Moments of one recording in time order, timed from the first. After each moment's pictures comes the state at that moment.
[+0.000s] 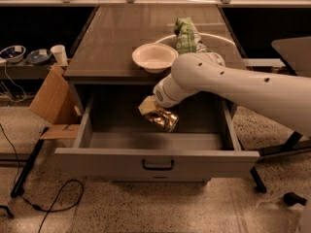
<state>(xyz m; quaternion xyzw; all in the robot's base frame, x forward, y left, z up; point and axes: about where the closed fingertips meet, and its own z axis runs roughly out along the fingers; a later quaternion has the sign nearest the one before) 0.646 -0.009 0.714 -0.28 0.91 0.15 0.26</state>
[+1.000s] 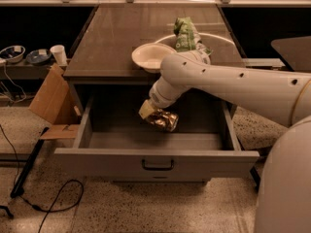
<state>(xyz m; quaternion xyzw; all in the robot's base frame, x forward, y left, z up) 0.663 0.000 0.681 -0.34 0.91 0.11 0.21</state>
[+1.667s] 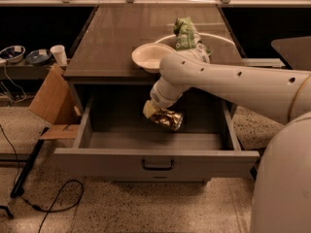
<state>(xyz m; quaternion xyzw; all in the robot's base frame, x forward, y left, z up) 0.660 -0.009 0.679 -0.33 0.92 0.10 0.20</state>
